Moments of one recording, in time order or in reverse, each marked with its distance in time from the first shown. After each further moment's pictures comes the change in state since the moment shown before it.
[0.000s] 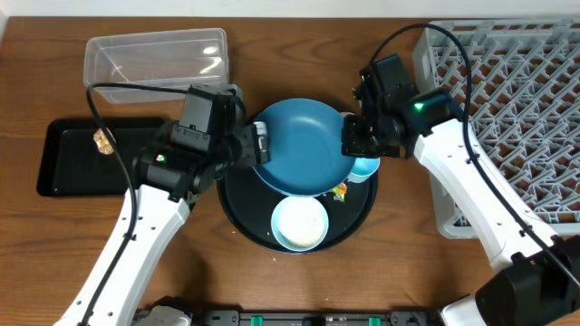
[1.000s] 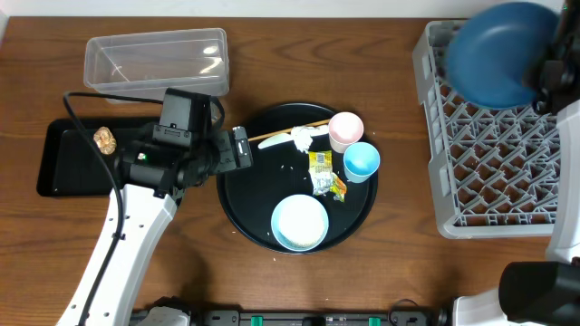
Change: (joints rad) left arm 0.100 -0.010 0.001 -0.138 -0.061 0.001; right arm -0.612 0.003 0.325 0.010 0.718 -0.048
